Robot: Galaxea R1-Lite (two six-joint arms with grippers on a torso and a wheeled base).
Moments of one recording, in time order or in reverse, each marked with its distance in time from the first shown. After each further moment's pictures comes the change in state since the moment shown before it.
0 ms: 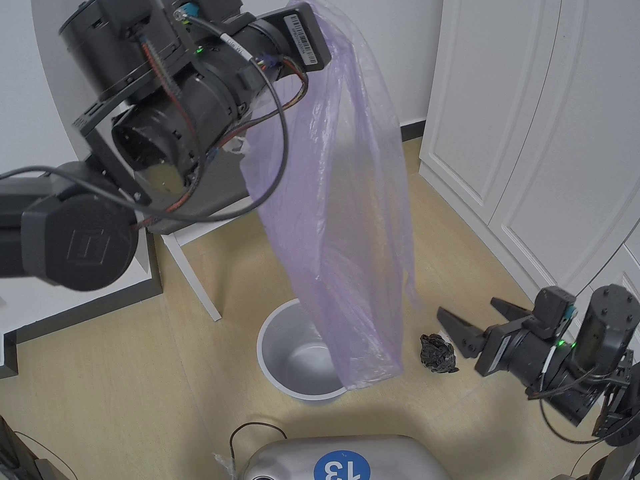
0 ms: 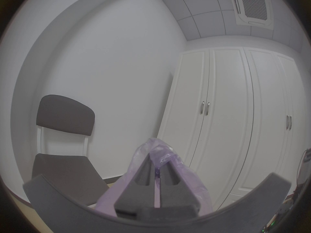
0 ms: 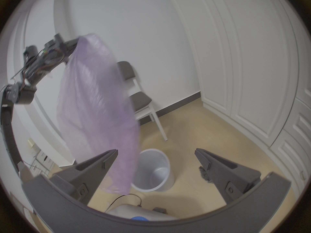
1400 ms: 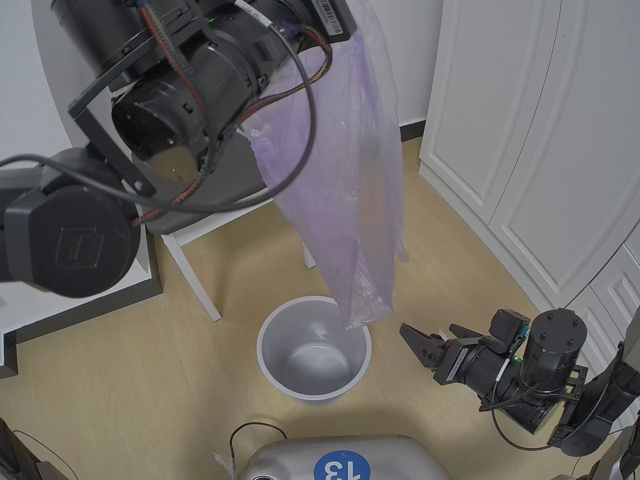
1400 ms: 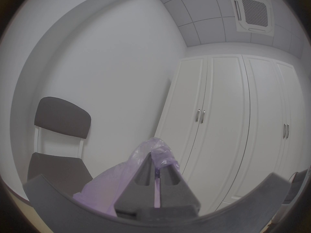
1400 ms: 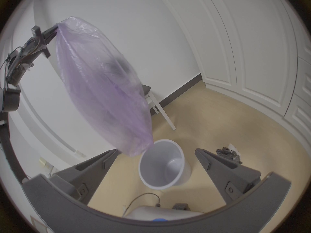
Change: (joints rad) left arm -0.105 -0.017 -0.024 -0.034 0.065 0.030; right arm -0.040 0.276 -0.001 -0.261 0.077 0.212
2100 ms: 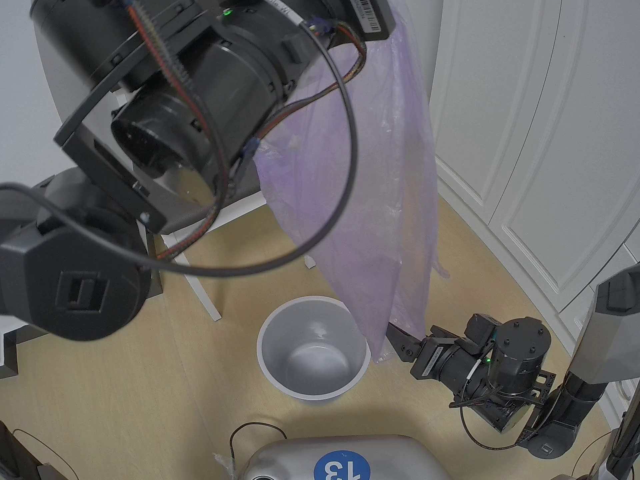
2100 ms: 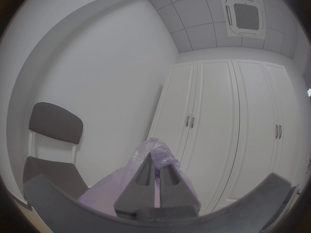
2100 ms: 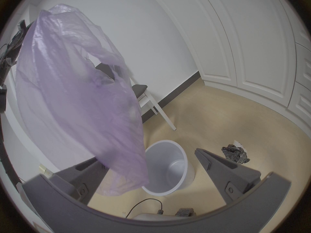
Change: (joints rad) left arm -0.080 -0.008 0.052 -0.122 0.003 0.069; right arm -0.020 0.175 -0.040 -0.141 -0.006 0.033
